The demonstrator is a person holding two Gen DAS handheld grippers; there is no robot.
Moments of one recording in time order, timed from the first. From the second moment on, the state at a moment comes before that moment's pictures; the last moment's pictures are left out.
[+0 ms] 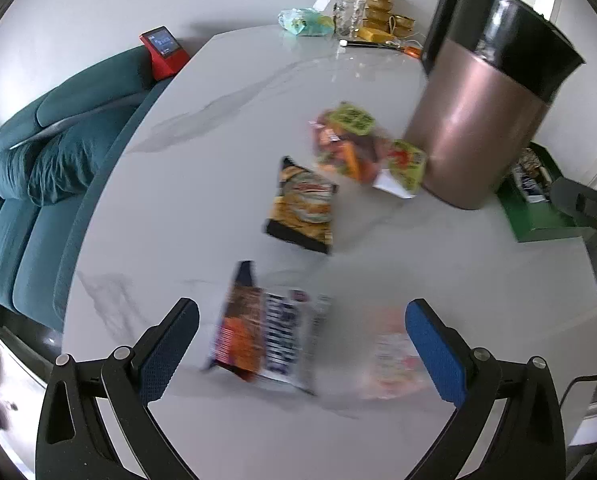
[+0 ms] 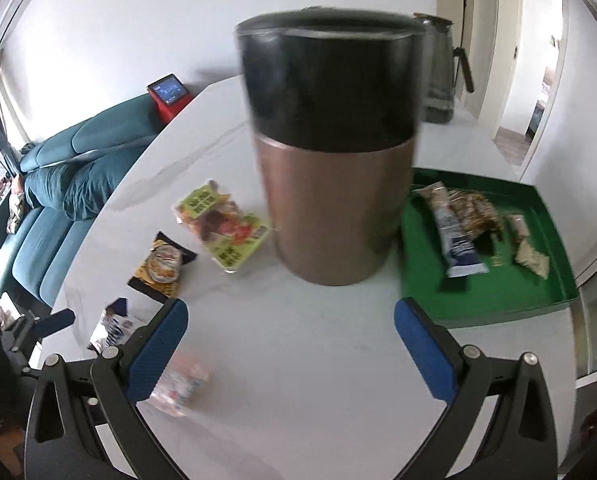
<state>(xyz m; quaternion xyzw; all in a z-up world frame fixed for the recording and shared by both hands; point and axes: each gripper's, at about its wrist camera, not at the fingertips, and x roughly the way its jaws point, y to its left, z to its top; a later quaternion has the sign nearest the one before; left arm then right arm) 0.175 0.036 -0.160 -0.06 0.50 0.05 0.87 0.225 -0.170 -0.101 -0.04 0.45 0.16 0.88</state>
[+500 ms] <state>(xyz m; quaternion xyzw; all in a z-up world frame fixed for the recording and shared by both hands) 0.186 0.072 -0.207 -0.04 0.53 0.01 0.85 0.243 -0.081 -0.126 -0.09 0.46 0.20 0.86</state>
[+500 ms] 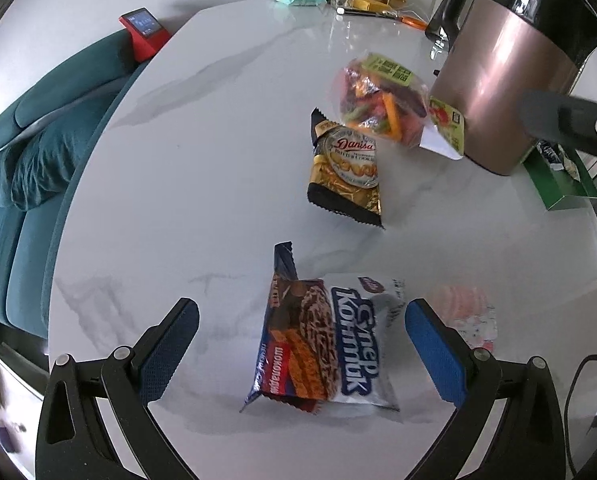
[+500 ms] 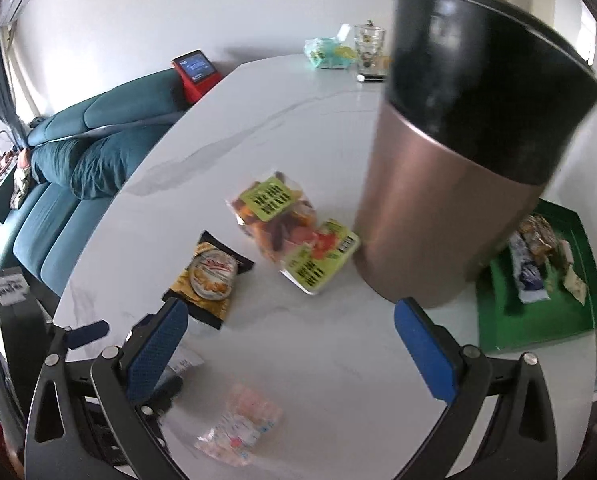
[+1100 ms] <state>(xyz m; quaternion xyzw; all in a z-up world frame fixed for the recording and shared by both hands) 0.206 0.101 -0.220 -0.05 0.54 0.01 0.84 0.297 -0.038 -0.155 -0.13 0.46 0.24 0.85</state>
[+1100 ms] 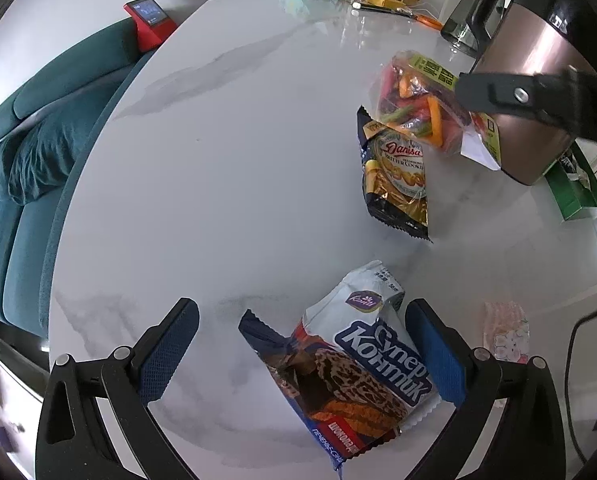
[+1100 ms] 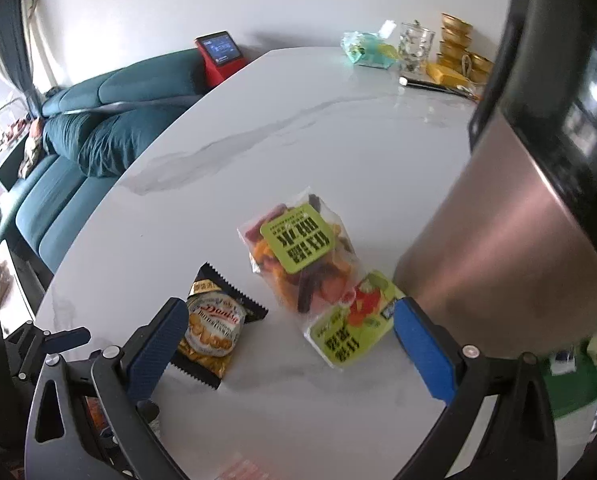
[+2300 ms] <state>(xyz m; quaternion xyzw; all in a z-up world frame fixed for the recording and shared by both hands) 0.196 0.104 -0.213 -0.05 0.55 0.01 0.83 0.326 -0.015 -0.175 -0.13 0.48 0.24 0.83</state>
